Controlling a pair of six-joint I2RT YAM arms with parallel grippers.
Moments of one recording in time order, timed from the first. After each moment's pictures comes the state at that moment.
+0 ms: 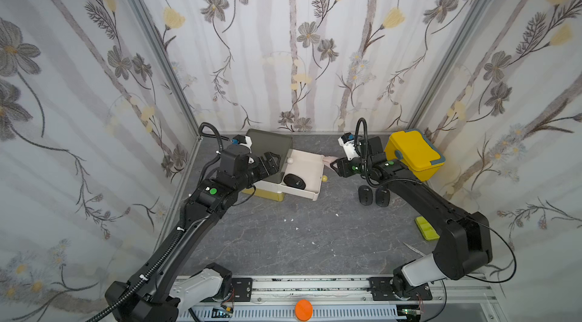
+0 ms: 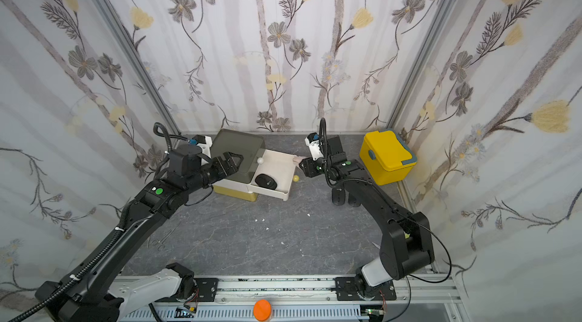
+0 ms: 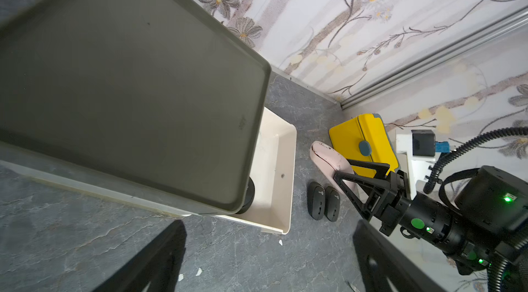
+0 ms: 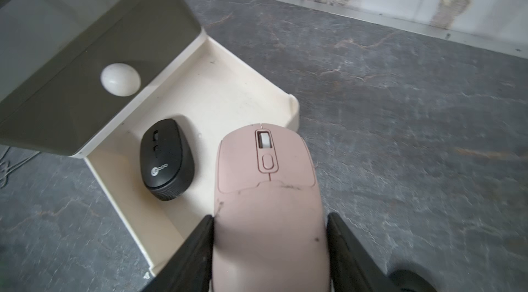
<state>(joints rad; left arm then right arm) -0.49 1.11 1.16 -0.53 0.07 -0.77 0.38 1.47 1.19 -0.42 -0.22 0.10</state>
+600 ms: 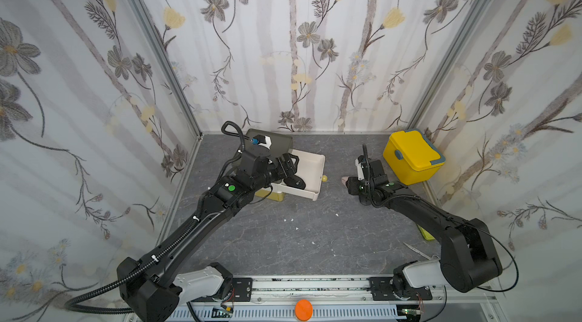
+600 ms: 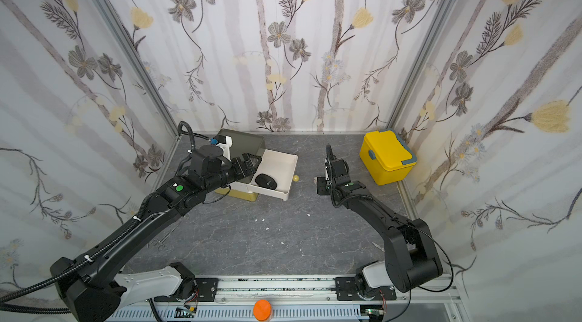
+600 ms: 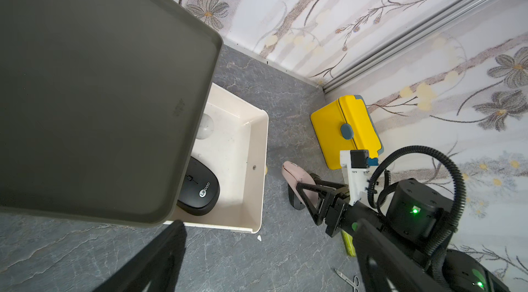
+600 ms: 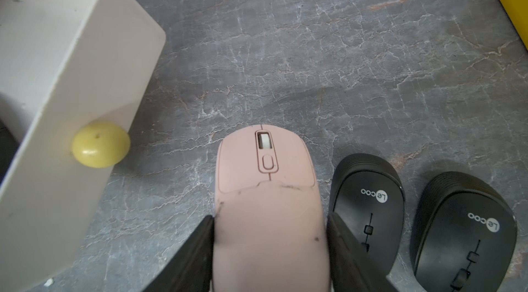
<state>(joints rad) -0.63 1.19 1.18 -0.43 0.01 -0.82 0.38 1.43 0.86 -0.29 0.06 0.31</state>
